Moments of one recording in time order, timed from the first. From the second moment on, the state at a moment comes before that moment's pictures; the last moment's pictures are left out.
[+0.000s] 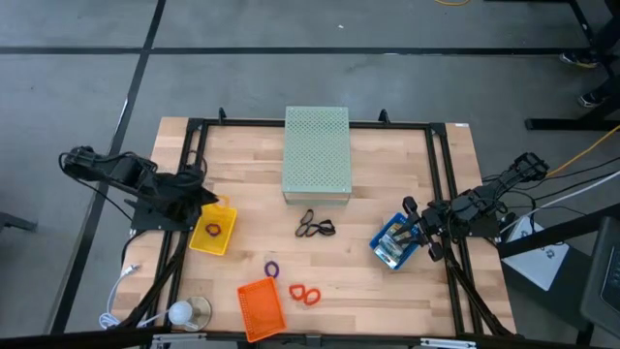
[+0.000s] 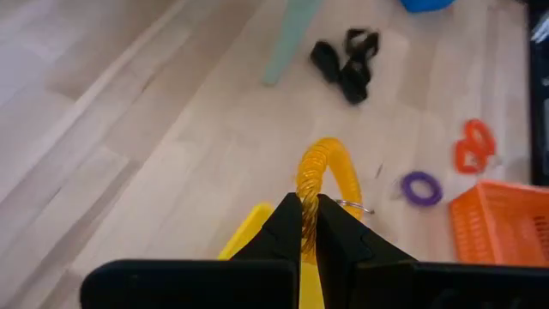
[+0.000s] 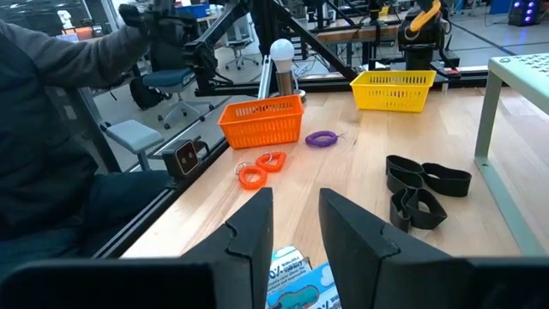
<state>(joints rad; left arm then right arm) -0.27 0.48 0.71 -1.07 -0.31 -0.69 0.58 0.17 0.02 0.04 0.17 0.18</state>
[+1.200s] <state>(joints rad) -0.27 0.50 0.58 -1.11 -0.08 -0.87 0.58 0.18 0.02 0.04 0.17 0.20</state>
